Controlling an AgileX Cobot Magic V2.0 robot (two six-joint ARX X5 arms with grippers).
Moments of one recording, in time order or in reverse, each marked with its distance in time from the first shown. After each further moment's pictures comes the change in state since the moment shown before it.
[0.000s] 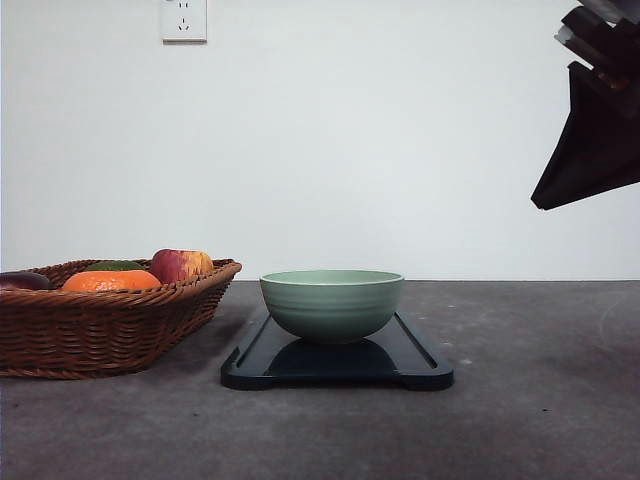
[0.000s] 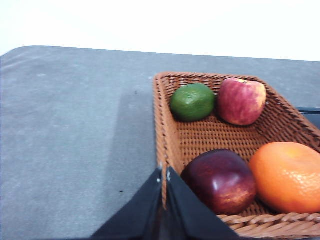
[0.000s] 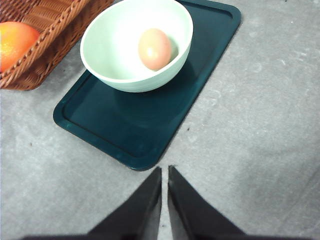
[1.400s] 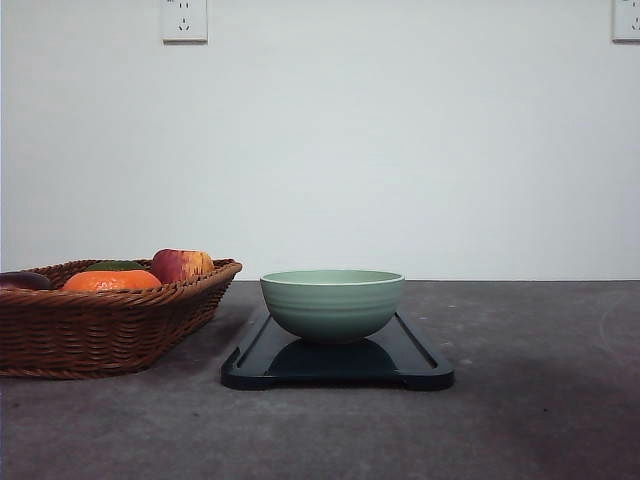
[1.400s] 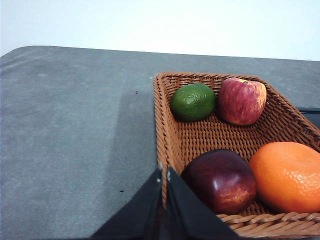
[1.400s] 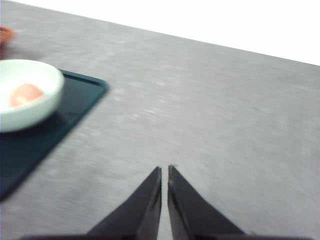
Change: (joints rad) left_arx 0.000 0.000 0.000 0.000 0.000 0.000; right_arx -0.377 -0.587 -0.447 0.293 0.053 -0.218
